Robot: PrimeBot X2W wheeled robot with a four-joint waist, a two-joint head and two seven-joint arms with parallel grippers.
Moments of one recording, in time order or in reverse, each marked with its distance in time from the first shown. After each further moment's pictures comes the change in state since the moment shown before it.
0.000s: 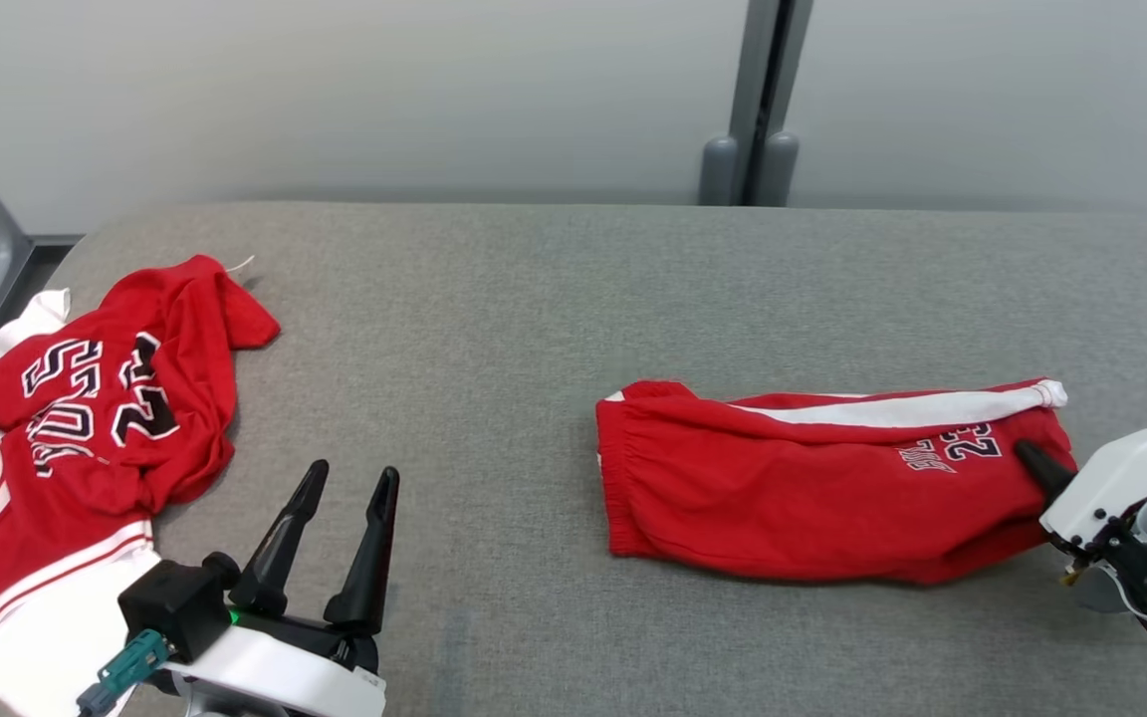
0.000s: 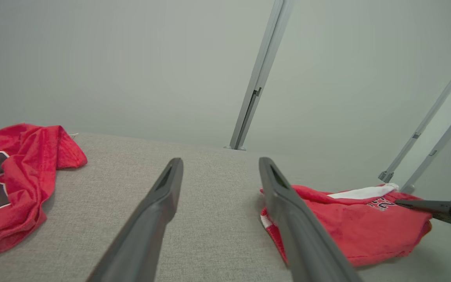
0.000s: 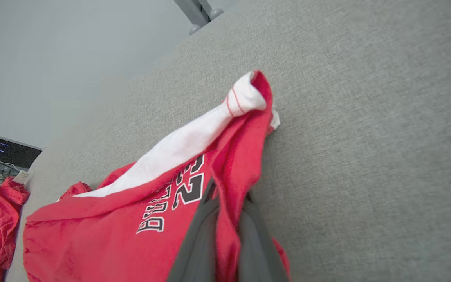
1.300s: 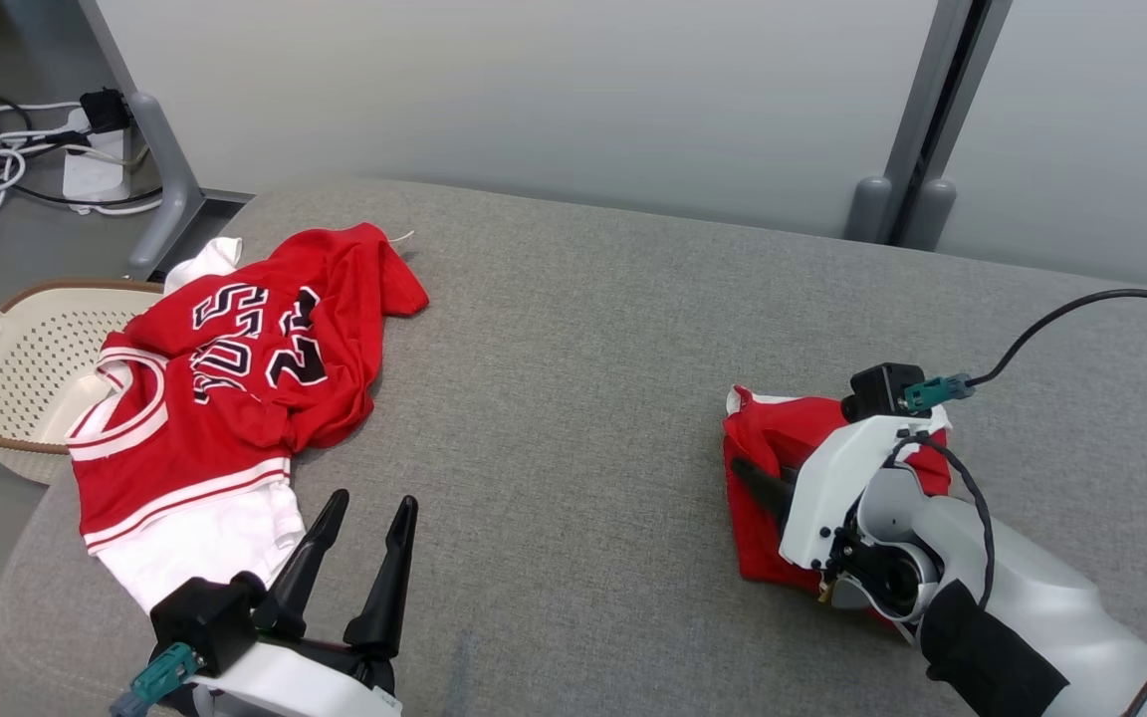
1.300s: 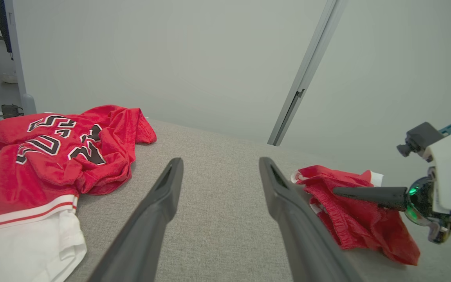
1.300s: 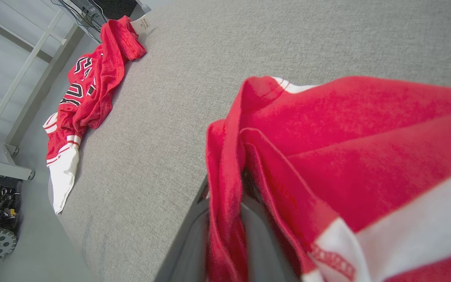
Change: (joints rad) left arm 0.011 -0.021 -0.032 0.048 0.006 0.004 0.004; right arm -0.112 0.276 0.268 0.004 -0.114 0.000 0.030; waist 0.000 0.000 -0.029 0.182
